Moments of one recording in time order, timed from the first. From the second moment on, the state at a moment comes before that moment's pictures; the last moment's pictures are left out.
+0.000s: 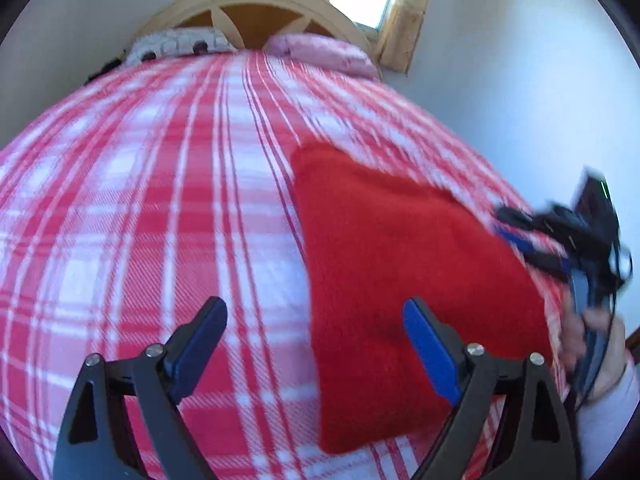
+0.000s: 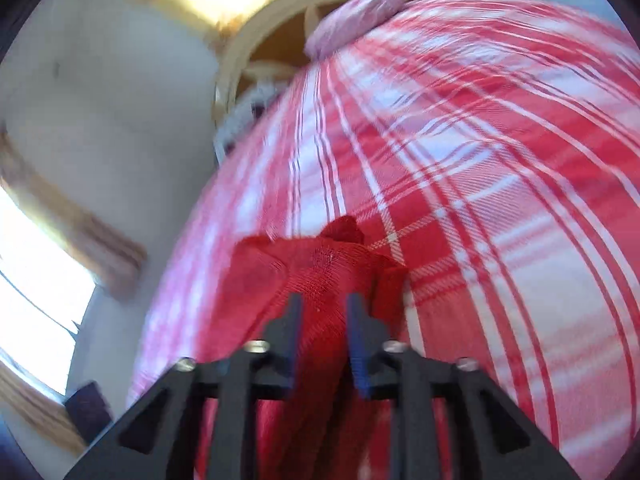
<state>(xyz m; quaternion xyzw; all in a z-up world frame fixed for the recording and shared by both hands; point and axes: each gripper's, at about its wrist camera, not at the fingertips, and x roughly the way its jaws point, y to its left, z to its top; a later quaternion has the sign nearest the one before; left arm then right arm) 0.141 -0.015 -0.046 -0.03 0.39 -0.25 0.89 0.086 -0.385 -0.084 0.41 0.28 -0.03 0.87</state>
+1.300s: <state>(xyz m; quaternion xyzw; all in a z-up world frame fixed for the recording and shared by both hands) 0.193 -0.103 -0.056 0.04 0.43 -0.23 0.87 0.095 -0.301 -0.091 0.22 0.30 -0.10 0.92</state>
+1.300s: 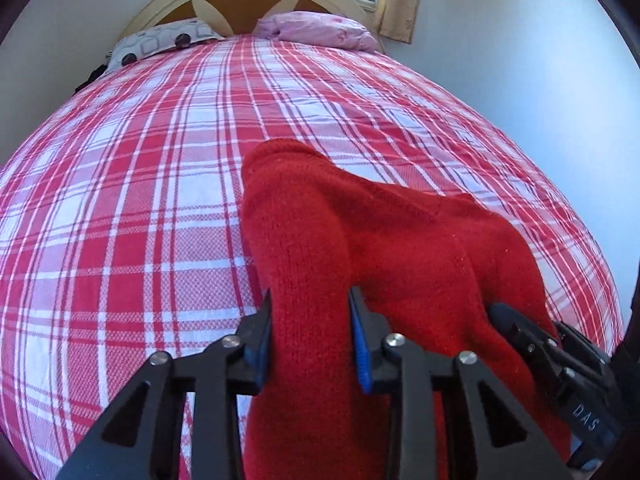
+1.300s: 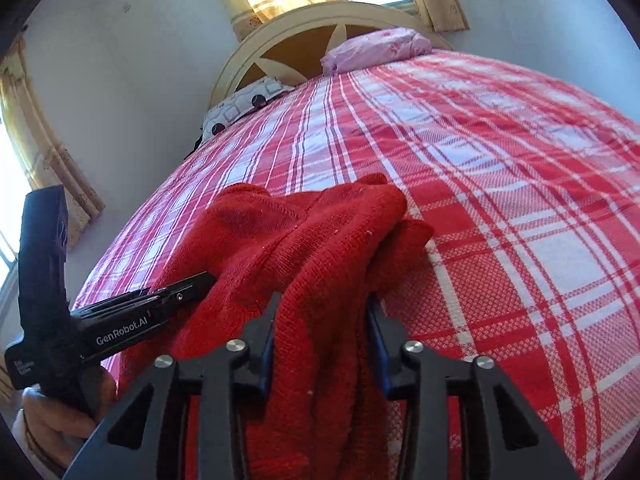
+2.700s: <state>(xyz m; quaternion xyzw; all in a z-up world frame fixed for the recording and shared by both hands) 0.165 0.056 -0.021 0.02 0.40 -0.10 0.91 0.129 -0.141 -0.042 0.17 0.27 -0.01 0.95</state>
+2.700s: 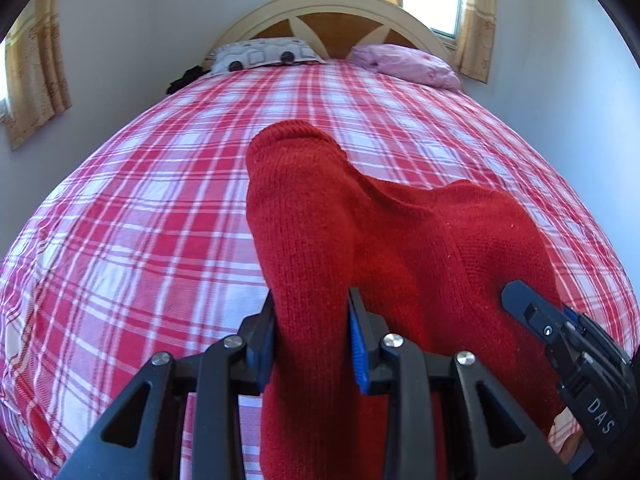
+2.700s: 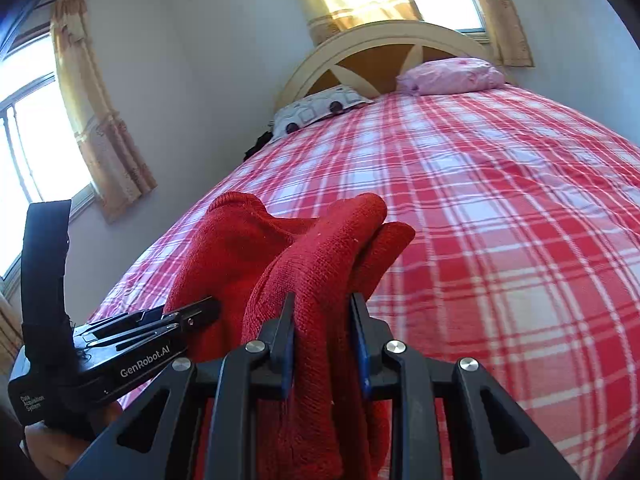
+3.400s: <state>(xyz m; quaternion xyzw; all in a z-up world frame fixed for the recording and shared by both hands) 0.236 0.122 -0.035 0.06 0.40 -0.04 0.91 0.233 -0.079 -0.077 0.22 0.30 0.03 0.93</state>
